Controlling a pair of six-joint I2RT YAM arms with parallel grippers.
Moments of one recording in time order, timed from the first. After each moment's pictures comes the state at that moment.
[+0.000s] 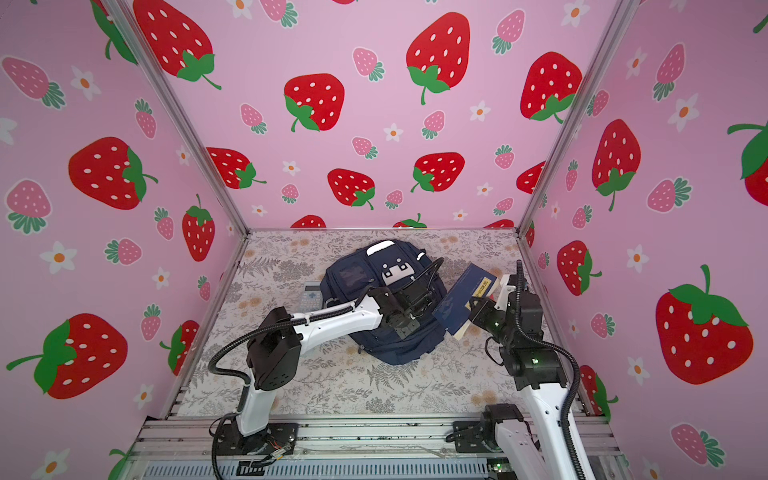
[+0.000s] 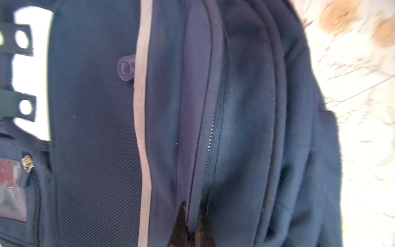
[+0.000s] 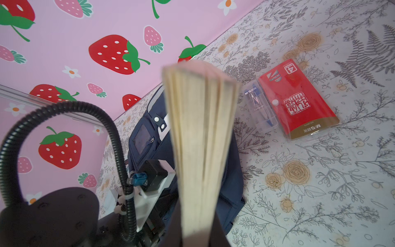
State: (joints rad) left arm -0.99 2.05 1.71 -0.81 -0.24 0.01; right arm 0.15 0.68 0.76 -0.57 -0.25 0.61
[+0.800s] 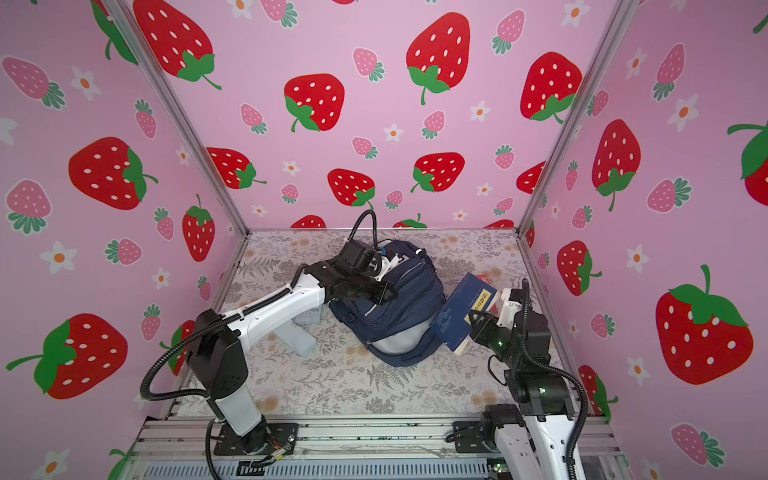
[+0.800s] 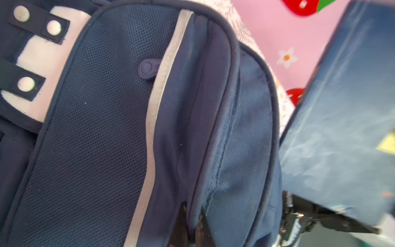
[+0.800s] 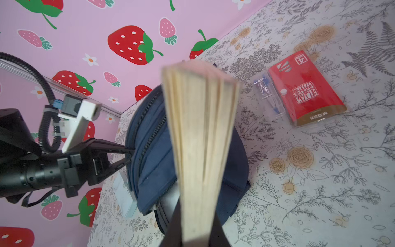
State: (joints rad) left arm -0.68 1.77 1.51 -0.57 0.41 -0.27; right arm 0.15 0.50 0.69 -0.66 -0.30 0.60
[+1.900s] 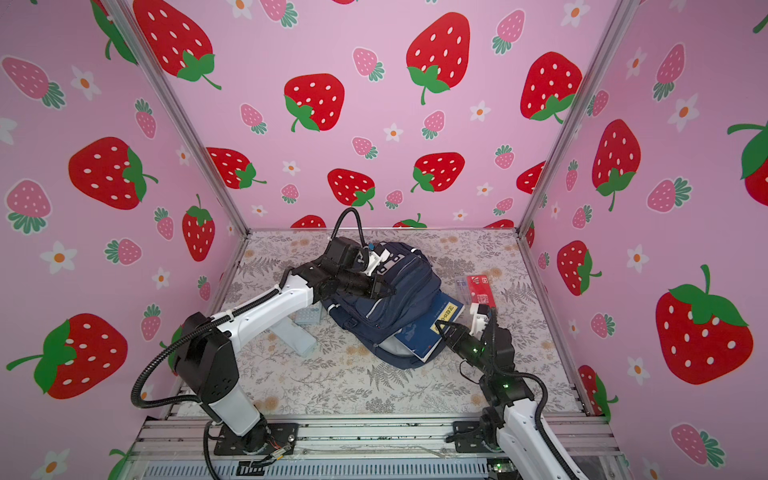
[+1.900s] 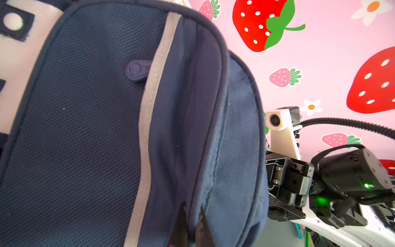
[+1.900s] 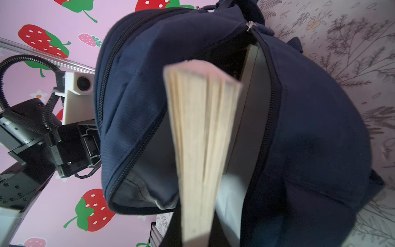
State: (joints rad) left arm -0.62 1.71 1.41 -0.43 0.61 -0.38; right arm 0.34 0.59 0.19 0.15 -0.47 1.04
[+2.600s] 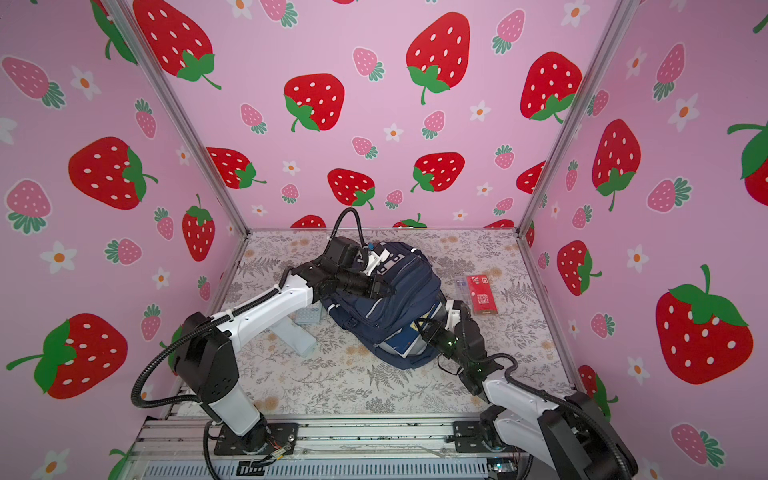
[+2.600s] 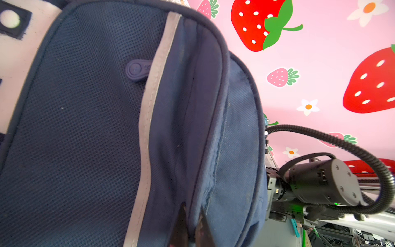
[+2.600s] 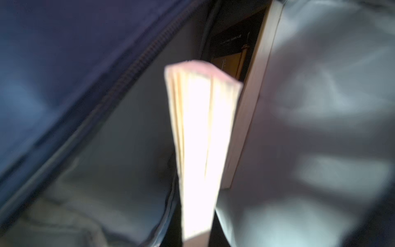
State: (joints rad) left arm -0.61 1.71 1.41 -0.43 0.62 -0.38; right arm 0.58 1.12 0.20 0.65 -0.25 1.11
